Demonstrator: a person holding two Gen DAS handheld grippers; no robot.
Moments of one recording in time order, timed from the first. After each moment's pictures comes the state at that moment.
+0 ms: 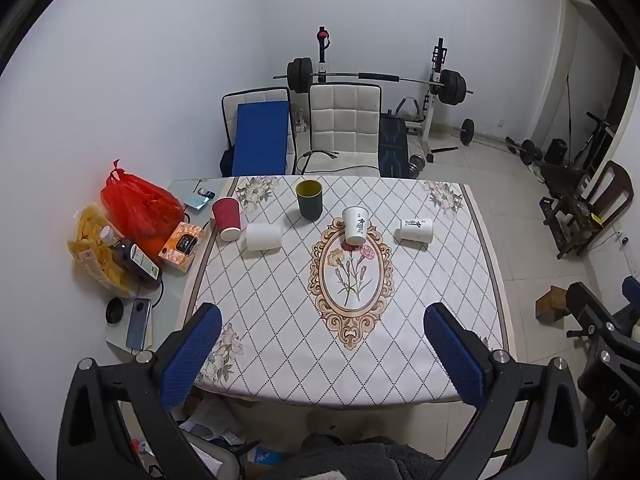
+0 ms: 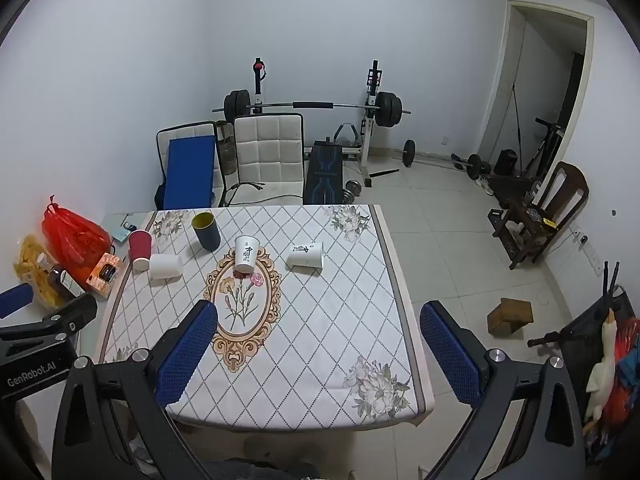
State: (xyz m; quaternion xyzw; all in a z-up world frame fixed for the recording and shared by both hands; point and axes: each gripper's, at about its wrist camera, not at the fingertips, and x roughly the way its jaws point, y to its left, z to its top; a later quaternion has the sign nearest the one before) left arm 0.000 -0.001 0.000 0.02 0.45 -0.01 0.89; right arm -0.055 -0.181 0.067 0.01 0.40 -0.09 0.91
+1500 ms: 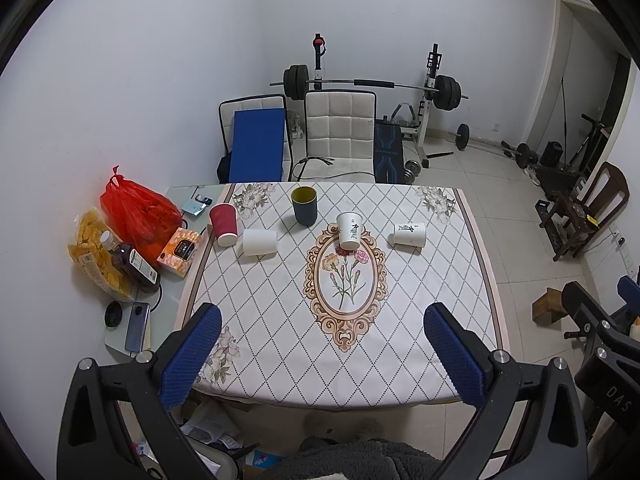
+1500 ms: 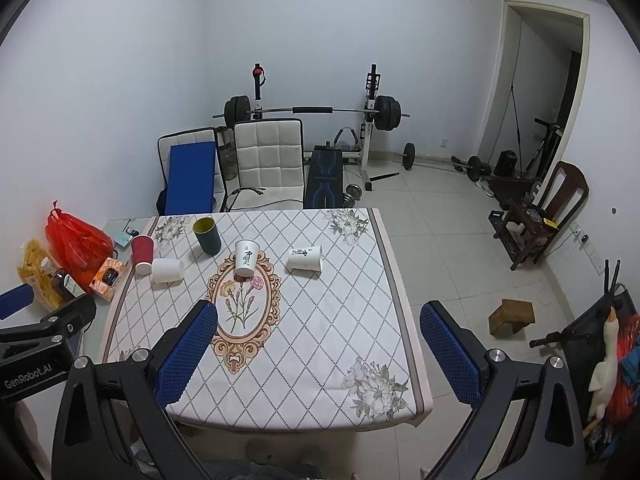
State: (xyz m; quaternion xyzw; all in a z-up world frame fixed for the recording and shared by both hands) left arm -0.005 -0.015 0.019 0.02 0.44 -0.01 0.90; right arm -0.056 -0.183 0.074 0.02 0.40 -0.08 0.91
